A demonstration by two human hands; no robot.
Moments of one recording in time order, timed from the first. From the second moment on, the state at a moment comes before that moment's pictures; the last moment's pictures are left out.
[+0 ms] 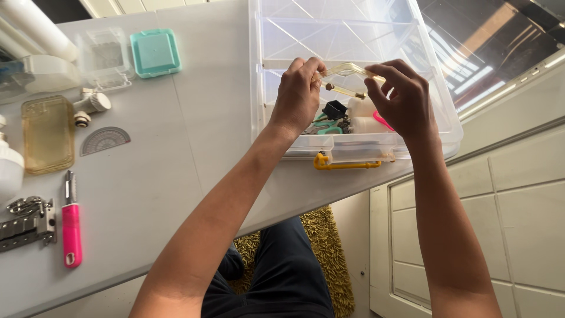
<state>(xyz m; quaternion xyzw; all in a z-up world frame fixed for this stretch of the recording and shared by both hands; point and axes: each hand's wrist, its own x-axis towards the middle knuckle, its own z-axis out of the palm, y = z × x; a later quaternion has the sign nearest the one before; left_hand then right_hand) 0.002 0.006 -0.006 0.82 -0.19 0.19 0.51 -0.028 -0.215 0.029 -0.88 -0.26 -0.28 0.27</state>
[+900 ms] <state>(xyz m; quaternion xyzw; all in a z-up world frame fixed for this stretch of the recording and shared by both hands) -0.051 0.025 0.019 0.74 -0.30 0.30 0.51 -0.042 -0.208 0.029 -0.76 -0.33 -0.39 0.41</state>
